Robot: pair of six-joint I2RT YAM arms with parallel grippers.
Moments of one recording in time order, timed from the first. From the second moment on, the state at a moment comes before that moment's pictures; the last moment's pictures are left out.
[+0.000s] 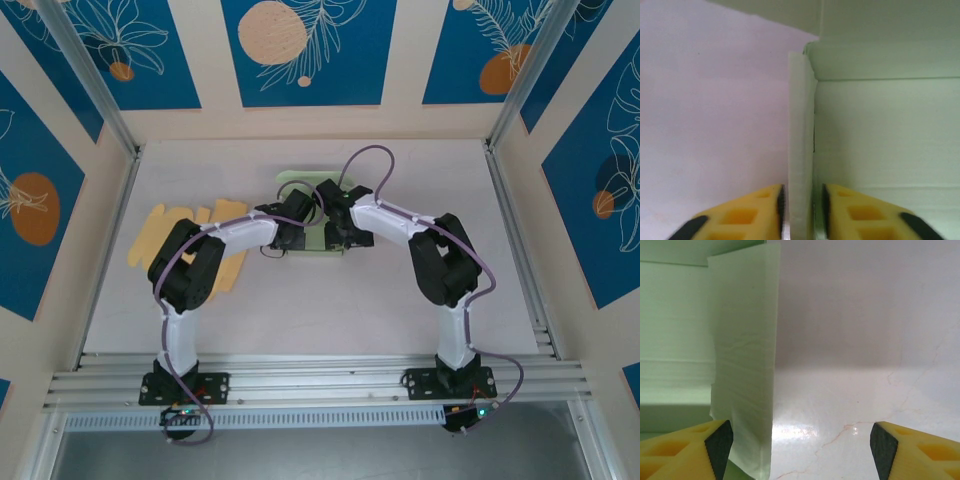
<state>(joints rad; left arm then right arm) -0.63 2.00 1.35 -0.53 -0.25 -0.53 0.65 2.00 1.52 -0.92 0.24 0.59</state>
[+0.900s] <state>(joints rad) -0.60 1.79 1.32 -0.53 -0.27 -0.45 0.57 1.81 1.46 -0.84 0.15 0.55</state>
